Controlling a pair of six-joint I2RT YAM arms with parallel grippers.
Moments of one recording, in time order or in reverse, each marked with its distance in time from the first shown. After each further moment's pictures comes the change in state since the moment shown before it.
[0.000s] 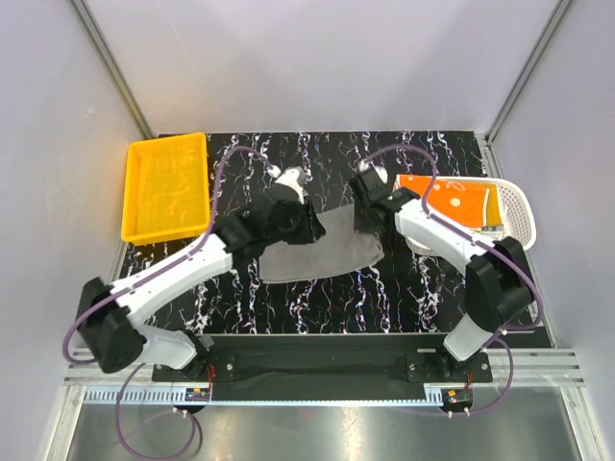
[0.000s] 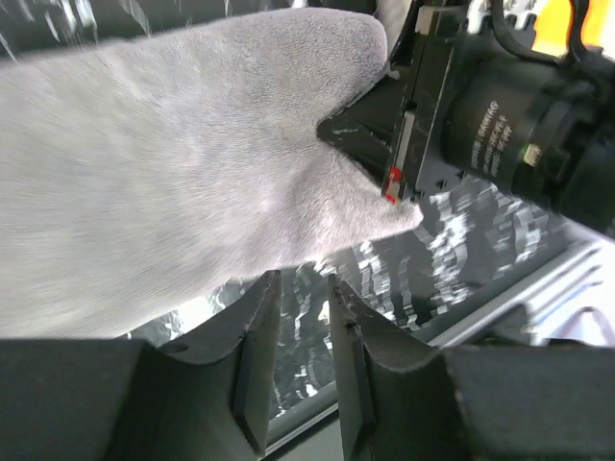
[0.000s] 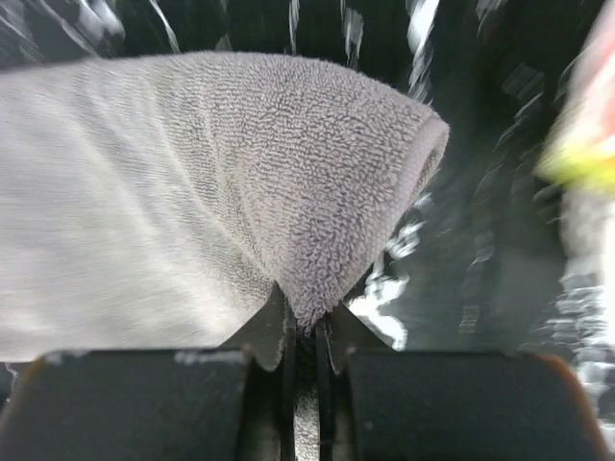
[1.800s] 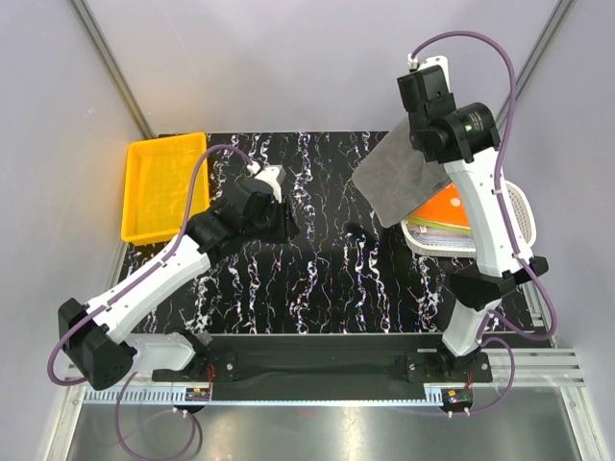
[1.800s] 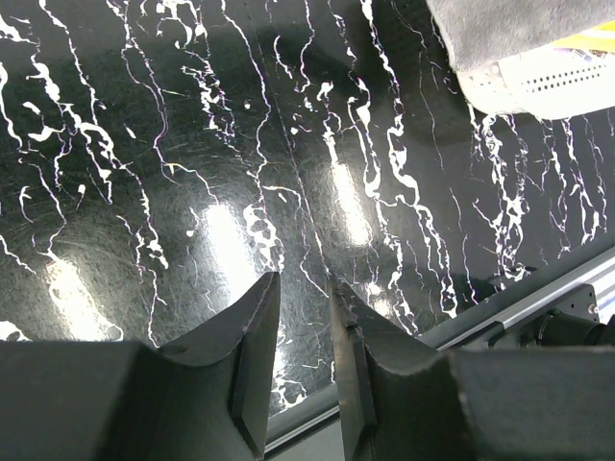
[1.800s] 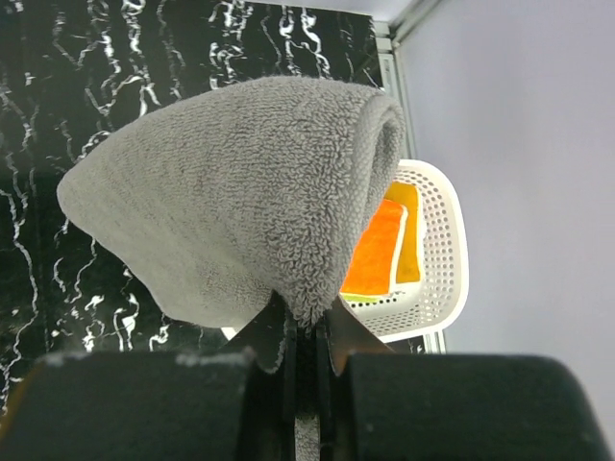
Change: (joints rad) left arm 0.117 -0.150 0.039 -0.217 0.035 0.179; right arm -0.095 0.156 1.279 -0.821 0.493 -0.435
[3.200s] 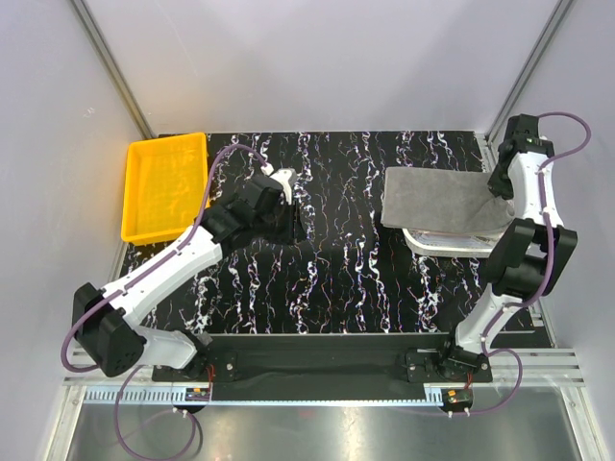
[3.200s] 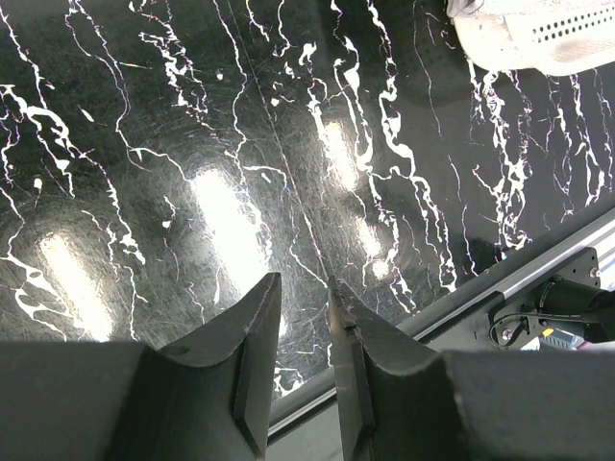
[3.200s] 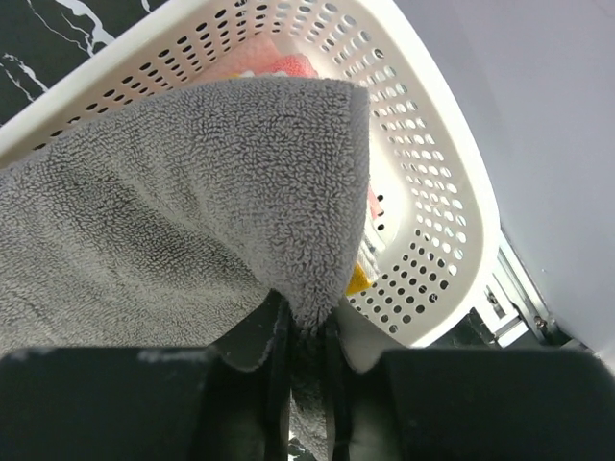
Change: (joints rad) left arm 0.007 0.092 0.026 -0.008 0.099 0.027; right arm -0.776 0.027 -0.739 0.435 -0.377 0.106
